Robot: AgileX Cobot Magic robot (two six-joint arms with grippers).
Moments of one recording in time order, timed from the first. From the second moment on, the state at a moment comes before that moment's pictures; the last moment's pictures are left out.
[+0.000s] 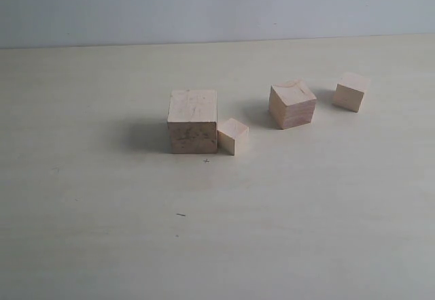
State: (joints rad) left arm 0.05 0.01 0.00 -0.91 0.06 1.48; right arm 0.02 0.32 -0.27 -0.79 -0.28 1.23
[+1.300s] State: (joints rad) left arm 0.05 0.06 0.00 -0.78 0.21 0.64; right arm 0.09 1.76 -1.46 0.36 0.89 -0.50
